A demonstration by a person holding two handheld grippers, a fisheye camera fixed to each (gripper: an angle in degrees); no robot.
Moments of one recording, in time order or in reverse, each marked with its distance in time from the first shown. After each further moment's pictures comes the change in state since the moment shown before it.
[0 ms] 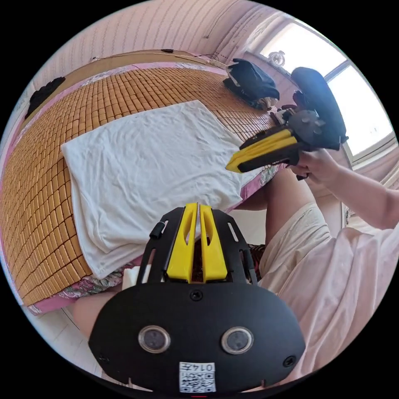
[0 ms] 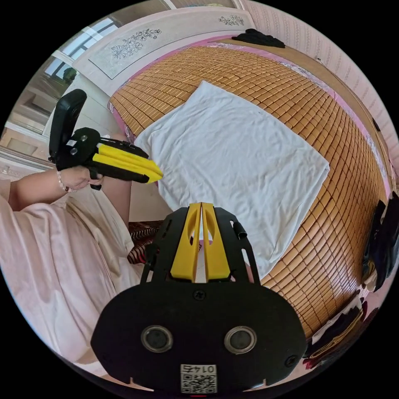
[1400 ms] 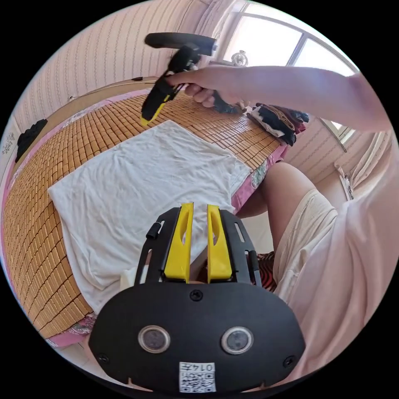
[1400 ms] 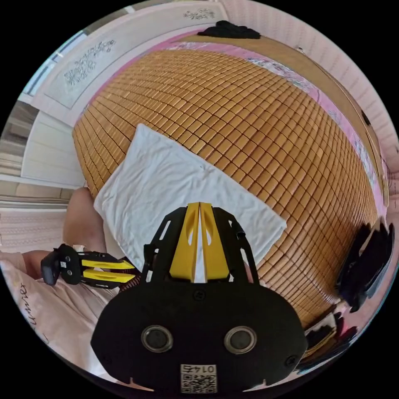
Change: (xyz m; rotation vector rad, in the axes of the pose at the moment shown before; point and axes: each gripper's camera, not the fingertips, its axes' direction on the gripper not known) left arm 0.085 0.041 0.056 0.161 -0.001 0.199; right arm 0.088 -0.156 -0.004 0.032 0.038 0.175
